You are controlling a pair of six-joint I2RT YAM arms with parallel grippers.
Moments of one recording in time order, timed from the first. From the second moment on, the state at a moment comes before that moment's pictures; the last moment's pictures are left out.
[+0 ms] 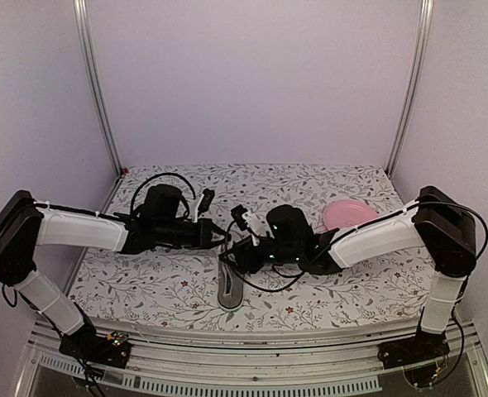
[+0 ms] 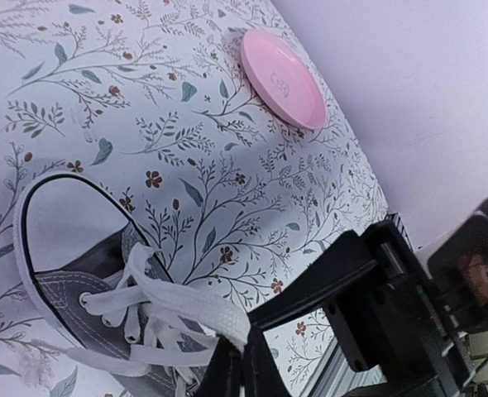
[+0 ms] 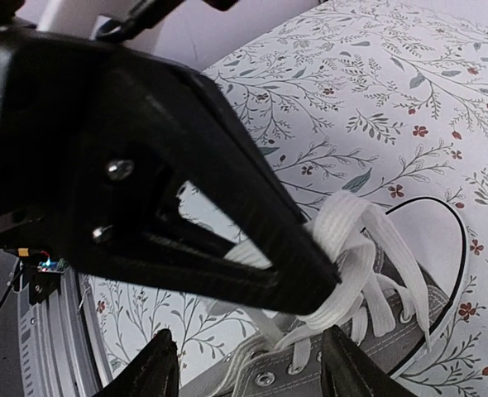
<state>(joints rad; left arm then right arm) -0.70 1.56 0.79 0.25 0.44 -0.61 1.01 1.91 1.06 0.41 -0.16 0.33</state>
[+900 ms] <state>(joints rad) -0.68 1.56 0.80 0.20 0.49 -0.54 0.78 2.00 1.06 0.43 -0.43 0.17</state>
